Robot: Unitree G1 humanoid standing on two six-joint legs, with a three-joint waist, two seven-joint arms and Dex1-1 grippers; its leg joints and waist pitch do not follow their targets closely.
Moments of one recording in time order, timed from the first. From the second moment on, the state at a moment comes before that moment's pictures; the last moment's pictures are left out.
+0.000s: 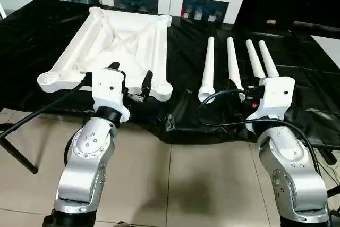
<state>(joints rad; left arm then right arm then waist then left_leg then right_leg) -0.21 0.13 -0.04 -0.33 -0.04 0.32 -0.13 -0.15 -0.10 -0.03 -0.38 0.11 0.48 0.05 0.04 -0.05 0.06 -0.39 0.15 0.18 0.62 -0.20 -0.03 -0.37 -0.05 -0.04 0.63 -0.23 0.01</state>
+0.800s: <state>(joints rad) -0.19 0.14 -0.02 -0.33 -0.04 0.33 -0.12 -0.15 -0.08 -0.01 -0.38 0.11 0.47 0.05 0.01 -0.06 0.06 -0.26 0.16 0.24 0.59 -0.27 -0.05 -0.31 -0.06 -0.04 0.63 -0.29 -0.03</state>
